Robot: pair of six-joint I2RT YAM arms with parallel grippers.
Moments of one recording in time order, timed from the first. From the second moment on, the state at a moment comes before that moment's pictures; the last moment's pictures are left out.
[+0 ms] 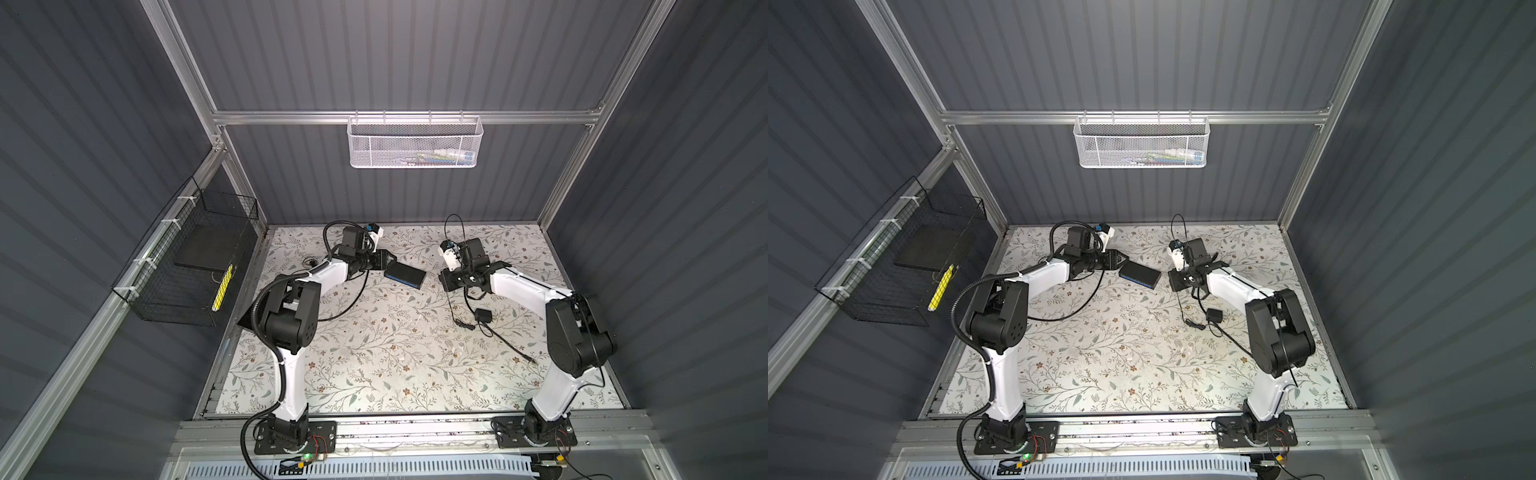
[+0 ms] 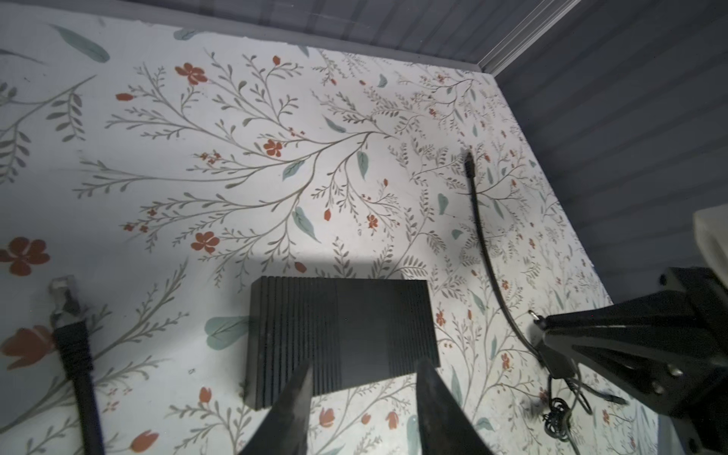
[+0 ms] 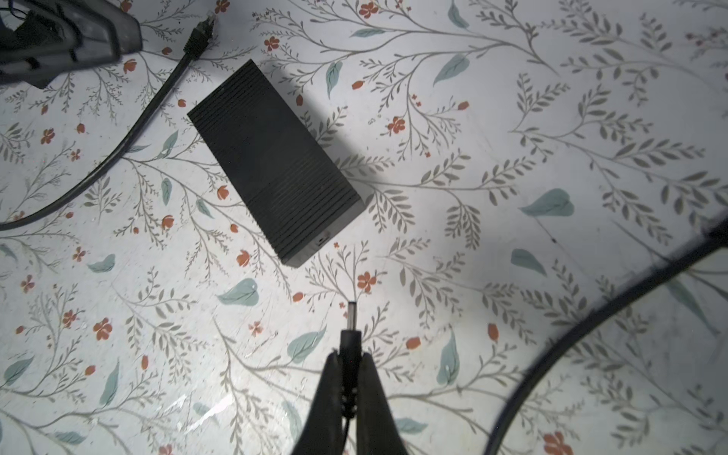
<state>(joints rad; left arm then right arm) -0.35 2.09 1.48 -0.09 0.54 -0.25 0.38 1.81 1.23 -0.31 -0.17 -0.01</state>
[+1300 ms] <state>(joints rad) -0.37 2.38 1.86 -0.28 0.56 -0.10 0.43 2.05 1.38 -0.34 -0.23 0.01</state>
